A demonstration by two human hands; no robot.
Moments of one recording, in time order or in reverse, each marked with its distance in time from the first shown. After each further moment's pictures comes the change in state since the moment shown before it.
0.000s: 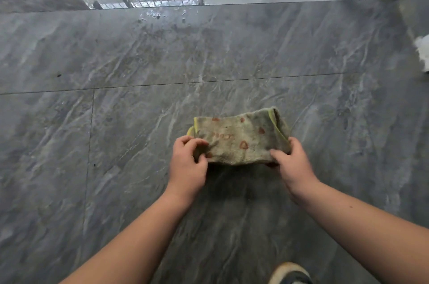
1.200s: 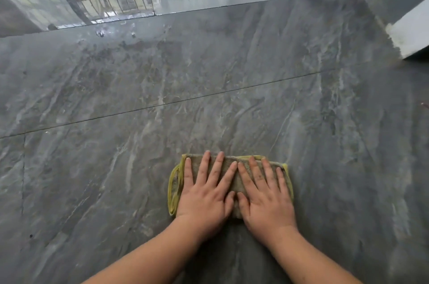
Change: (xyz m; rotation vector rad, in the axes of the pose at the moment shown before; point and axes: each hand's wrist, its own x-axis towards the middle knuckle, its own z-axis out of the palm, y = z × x) left_hand 0.028 -0.028 0.106 0.896 -0.413 0.638; right_hand 0.024 0.083 -0.002 -1.392 0.047 -0.652
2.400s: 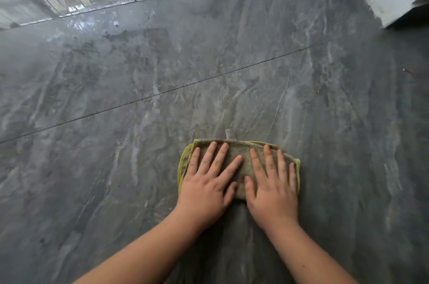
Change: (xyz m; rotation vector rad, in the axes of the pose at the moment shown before) left_hand -0.019 -0.022 -0.008 -0.048 -0.014 0.188; right_hand -0.029 -0.034 0.002 0.038 0.019 0.340
